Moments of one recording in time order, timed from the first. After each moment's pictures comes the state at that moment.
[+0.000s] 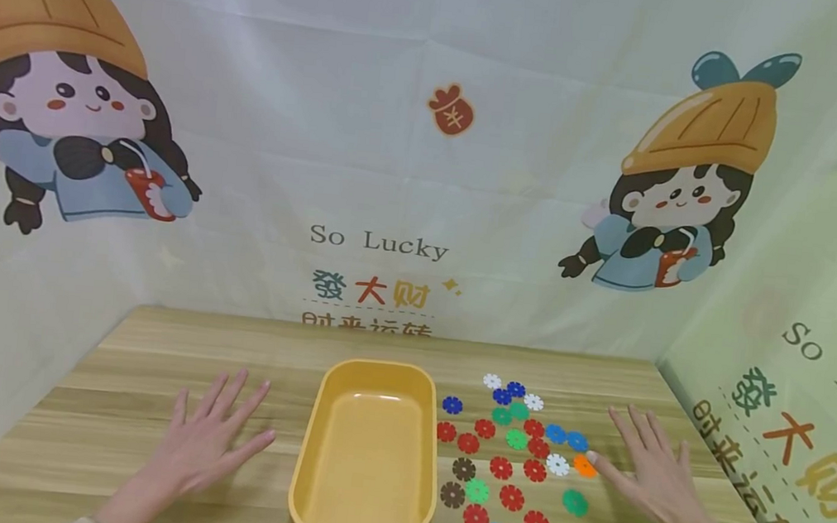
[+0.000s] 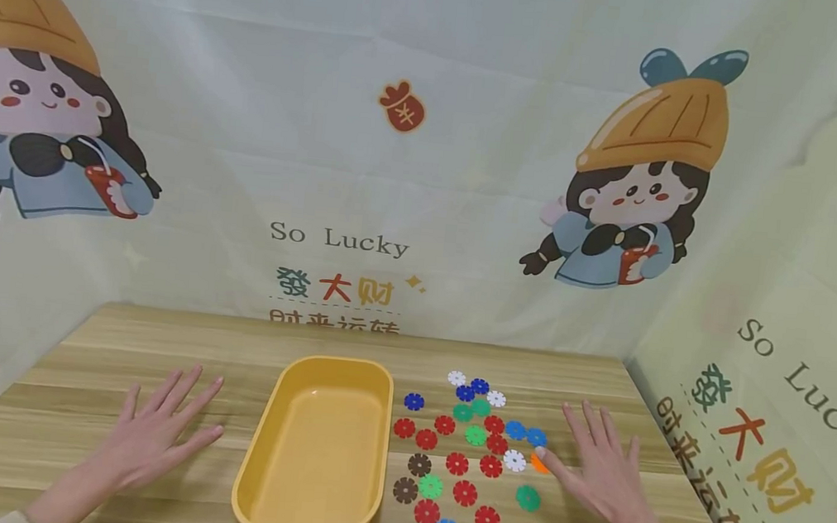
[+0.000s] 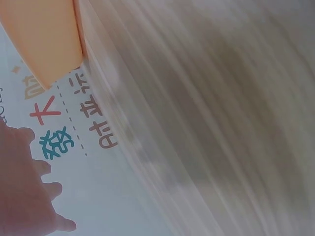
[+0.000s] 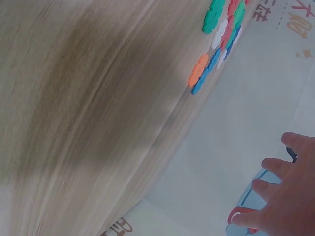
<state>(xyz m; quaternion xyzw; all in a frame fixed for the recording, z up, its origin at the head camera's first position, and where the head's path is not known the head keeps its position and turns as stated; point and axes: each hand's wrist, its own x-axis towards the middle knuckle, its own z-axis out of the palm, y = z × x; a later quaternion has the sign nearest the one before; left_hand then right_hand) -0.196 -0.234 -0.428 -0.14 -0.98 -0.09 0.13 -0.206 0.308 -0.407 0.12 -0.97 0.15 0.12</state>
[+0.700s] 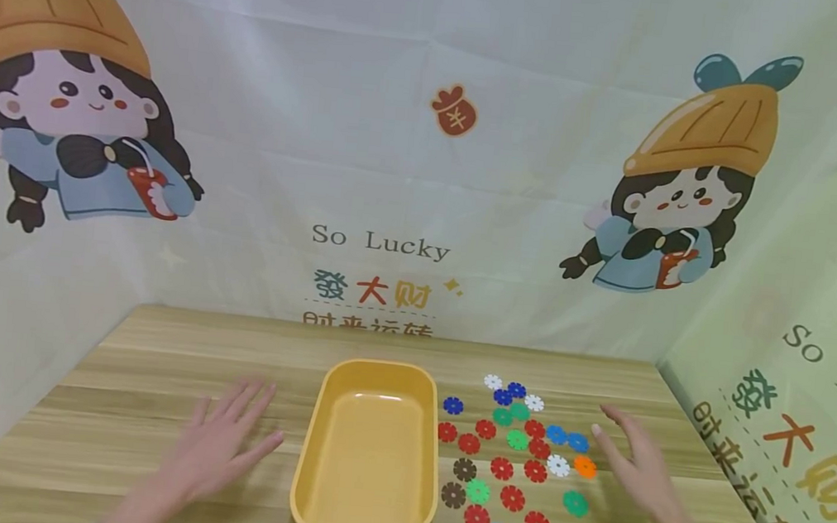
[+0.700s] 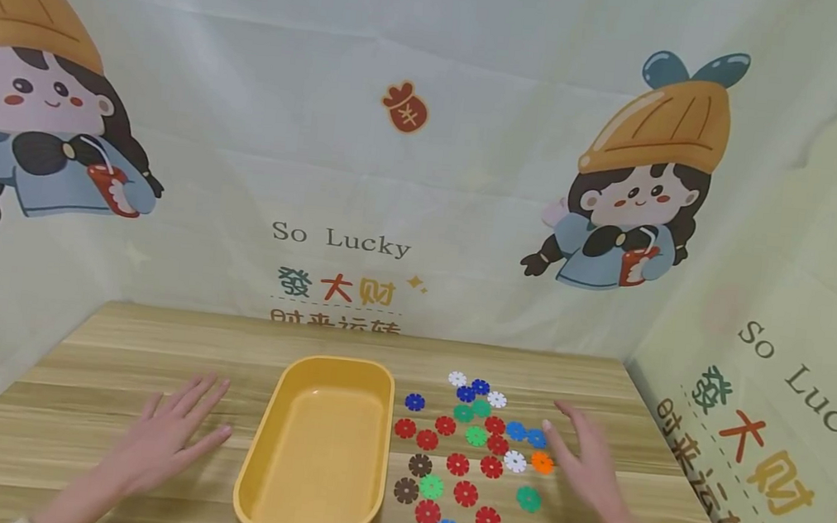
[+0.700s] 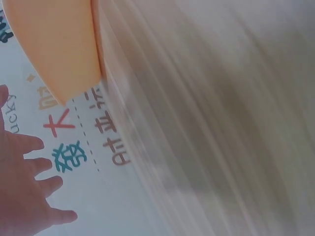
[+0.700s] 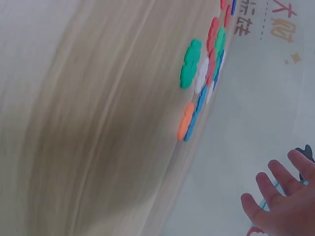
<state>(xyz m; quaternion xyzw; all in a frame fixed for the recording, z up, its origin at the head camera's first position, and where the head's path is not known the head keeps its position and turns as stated) -0.192 -0.219 -0.425 -0.17 -0.97 -0.13 0.15 -0.216 0.288 -0.411 0.13 -0.91 0.36 0.17</state>
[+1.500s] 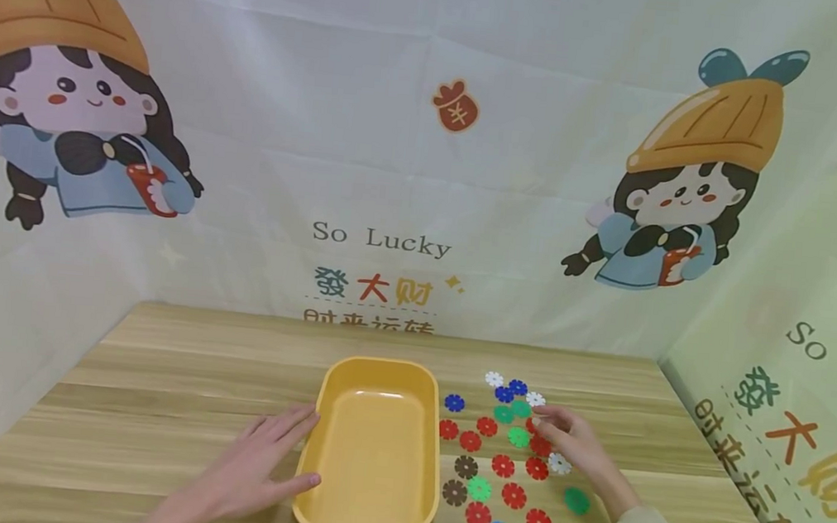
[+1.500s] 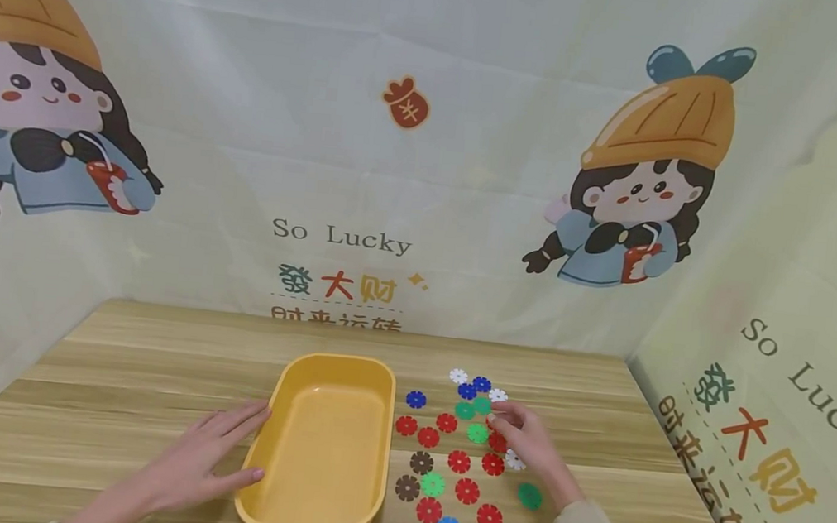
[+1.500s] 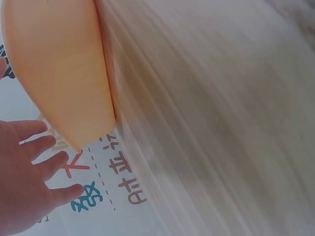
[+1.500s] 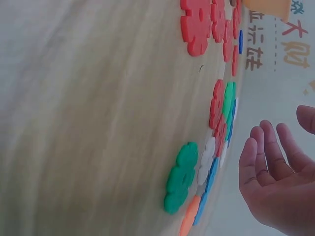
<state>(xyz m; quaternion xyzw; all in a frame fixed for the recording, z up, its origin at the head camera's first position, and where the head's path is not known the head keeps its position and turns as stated) -0.180 -0.184 -0.426 -0.27 -0.94 -0.18 0.11 -0.263 0.249 -0.447 0.08 -0.85 0.51 -0.02</state>
